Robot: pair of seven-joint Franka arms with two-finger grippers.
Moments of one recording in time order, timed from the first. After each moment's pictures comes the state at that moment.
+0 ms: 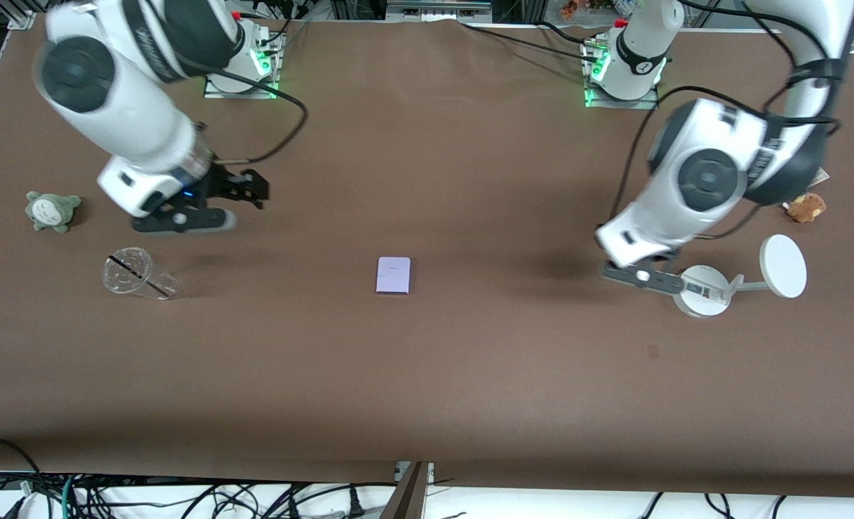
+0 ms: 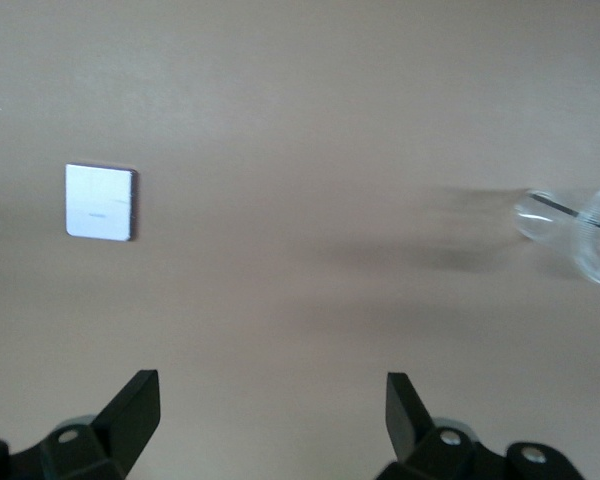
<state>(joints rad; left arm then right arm) 0.15 0.33 -0.44 -1.73 0.22 1.88 -0.10 0.39 0.19 -0.01 -1.64 0.00 1.77 0.31</state>
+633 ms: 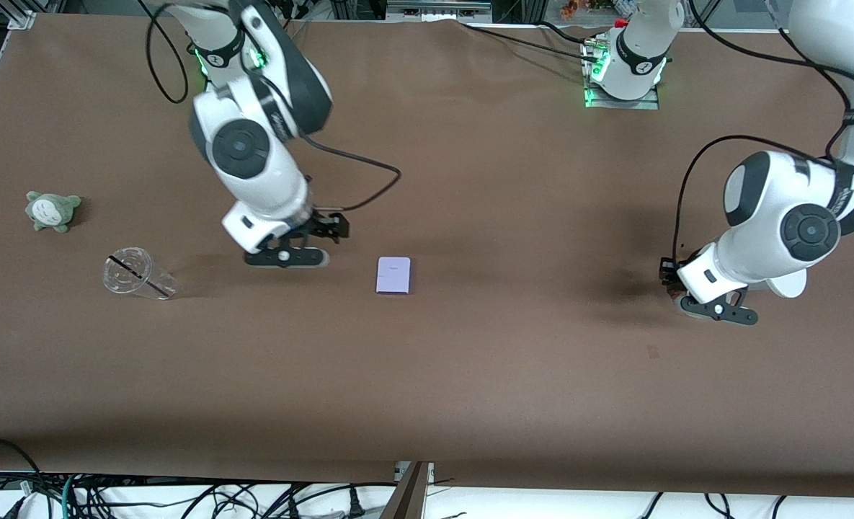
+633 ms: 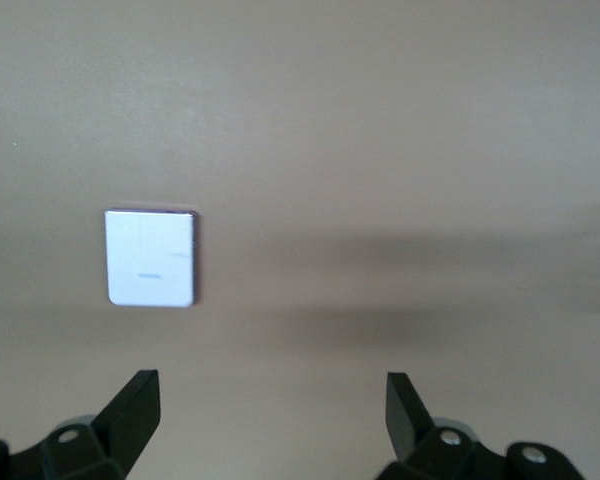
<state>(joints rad) 0.35 0.44 -0.44 -1.83 0.22 2.13 0.03 0.54 0.43 0.00 -1.64 0.01 2.04 0.52</state>
